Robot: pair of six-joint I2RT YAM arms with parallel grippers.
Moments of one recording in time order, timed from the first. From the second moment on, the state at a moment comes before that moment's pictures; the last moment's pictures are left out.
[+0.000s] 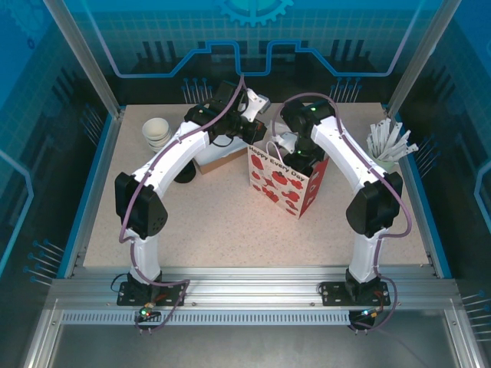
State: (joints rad) left arm -0.49 1.95 1.97 -0.77 0.38 -0.01; right arm 0.44 1.92 1.96 -1.56 0.02 -0.29
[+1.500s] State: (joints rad) left arm -0.49 1.95 1.97 -0.77 0.38 -0.01; right arm 0.44 1.92 1.94 -1.52 0.02 -0.30
